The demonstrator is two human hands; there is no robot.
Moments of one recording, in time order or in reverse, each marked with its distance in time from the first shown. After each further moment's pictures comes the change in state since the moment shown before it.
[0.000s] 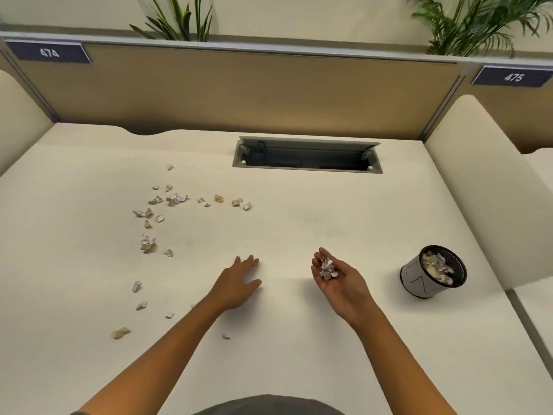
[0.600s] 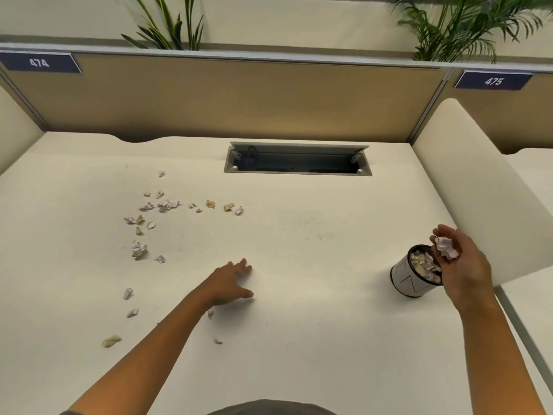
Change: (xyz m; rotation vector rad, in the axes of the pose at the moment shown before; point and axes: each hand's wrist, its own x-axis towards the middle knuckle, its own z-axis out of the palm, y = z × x) left_hand 0.011 0.005 -0.015 0.110 -0.185 -0.050; right_hand -0.050 -0.171 -0.069 -0.443 0.307 -0.696
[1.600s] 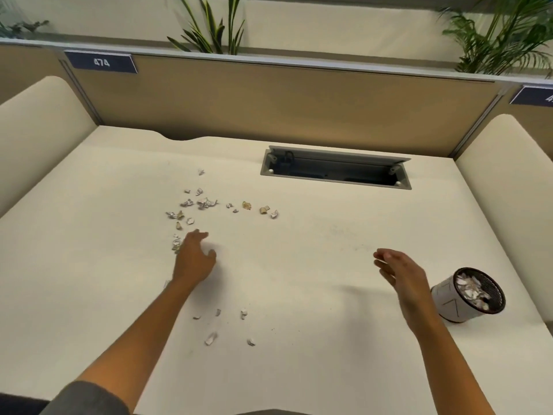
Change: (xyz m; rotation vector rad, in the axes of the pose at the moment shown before) left_hand -0.010 -0.095 -0.076 -0.191 0.752 -0.128; right_hand -0.056 0.076 0.108 -0.329 -0.321 0.026
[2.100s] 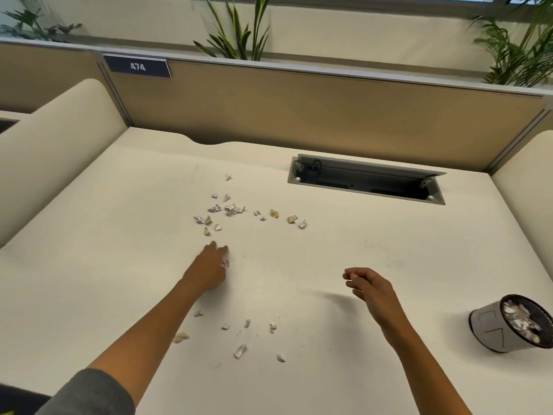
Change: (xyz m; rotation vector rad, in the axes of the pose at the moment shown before) left_hand 0.034 -0.044 -0.021 0.431 -0.306 0.201; right_hand -0.010 0.022 0.098 -0.192 -0.215 0.076
